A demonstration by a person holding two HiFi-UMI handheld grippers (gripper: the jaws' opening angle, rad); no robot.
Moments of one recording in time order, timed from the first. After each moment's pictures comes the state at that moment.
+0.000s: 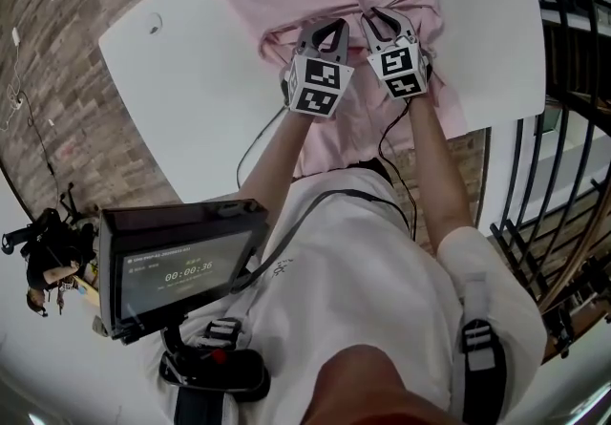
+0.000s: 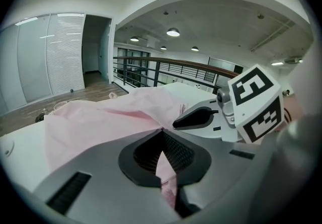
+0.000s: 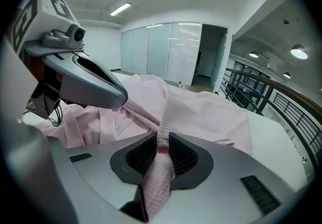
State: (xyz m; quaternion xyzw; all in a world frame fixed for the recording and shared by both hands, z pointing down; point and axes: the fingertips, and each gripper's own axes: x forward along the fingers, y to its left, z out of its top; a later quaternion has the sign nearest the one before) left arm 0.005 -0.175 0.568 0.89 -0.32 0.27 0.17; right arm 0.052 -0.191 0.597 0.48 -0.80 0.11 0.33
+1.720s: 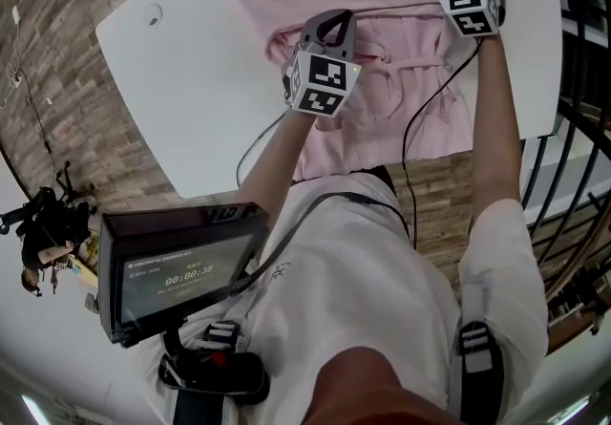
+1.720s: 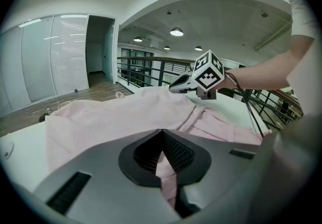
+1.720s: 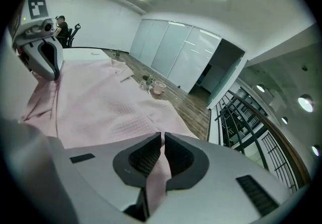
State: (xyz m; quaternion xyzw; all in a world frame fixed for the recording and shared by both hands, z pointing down) left arm -0.009 -0.204 0.595 0.88 -0.34 0.28 0.17; right arm 0.159 -0.340 0.590 0.46 -0.78 -0.04 0.42
